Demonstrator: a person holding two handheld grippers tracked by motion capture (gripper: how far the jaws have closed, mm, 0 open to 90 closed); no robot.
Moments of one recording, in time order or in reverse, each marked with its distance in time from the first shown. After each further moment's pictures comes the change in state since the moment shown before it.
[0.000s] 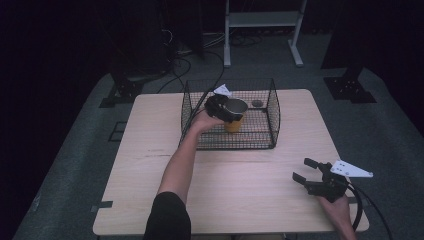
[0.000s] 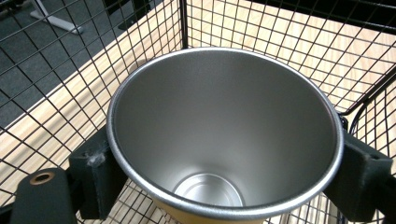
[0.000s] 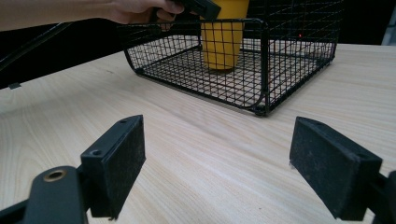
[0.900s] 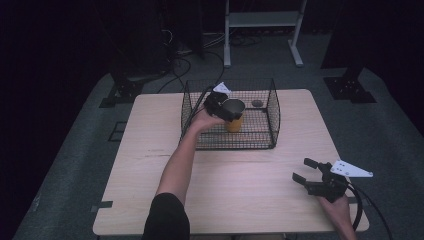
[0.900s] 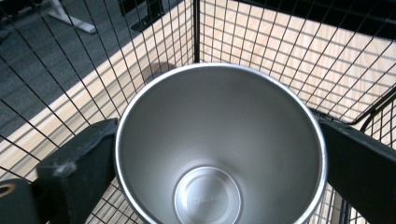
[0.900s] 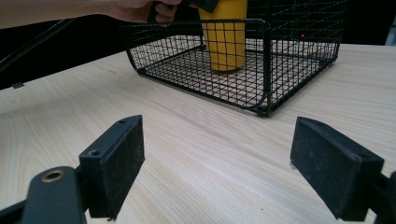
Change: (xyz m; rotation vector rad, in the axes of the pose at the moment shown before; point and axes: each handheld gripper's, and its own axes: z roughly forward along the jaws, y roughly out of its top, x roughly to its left) left arm -0.002 0.006 -0.009 -0.015 0.057 -0.022; right arm 0.000 0.000 0.000 -0.001 0.009 -0.001
